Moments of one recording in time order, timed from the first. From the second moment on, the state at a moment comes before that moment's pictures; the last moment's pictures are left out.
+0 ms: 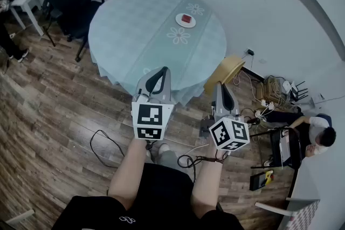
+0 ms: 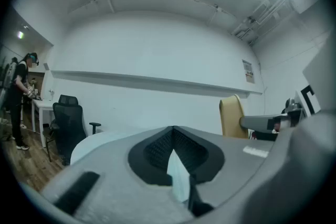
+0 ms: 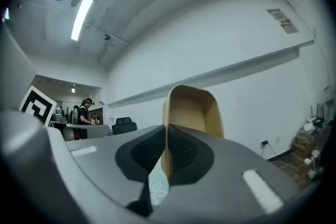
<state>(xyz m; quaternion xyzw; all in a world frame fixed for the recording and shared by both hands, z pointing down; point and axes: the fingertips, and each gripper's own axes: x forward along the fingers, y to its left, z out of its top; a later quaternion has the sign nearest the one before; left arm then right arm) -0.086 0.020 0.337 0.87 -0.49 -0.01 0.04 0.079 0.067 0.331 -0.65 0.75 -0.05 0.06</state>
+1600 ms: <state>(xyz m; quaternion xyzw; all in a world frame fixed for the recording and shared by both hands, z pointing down) -0.002 -0.189 0.416 0.86 -0.50 0.07 0.11 0.238 -0.125 0.390 -0.69 0.70 -0.14 0.14</state>
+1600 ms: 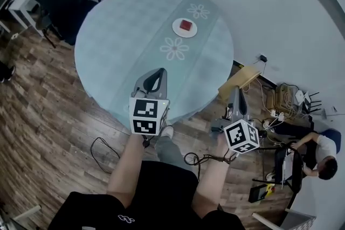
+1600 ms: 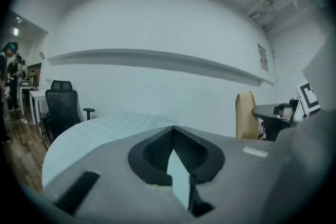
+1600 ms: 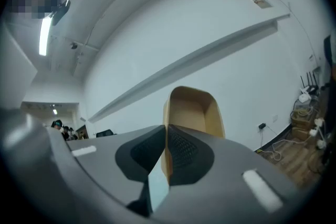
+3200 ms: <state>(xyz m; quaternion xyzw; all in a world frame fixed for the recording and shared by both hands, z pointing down) -0.043 -0.320 0.585 0.77 -0.56 0.15 0.26 0.077 -0.287 0.651 -0.37 0.79 -0.04 -0.49</state>
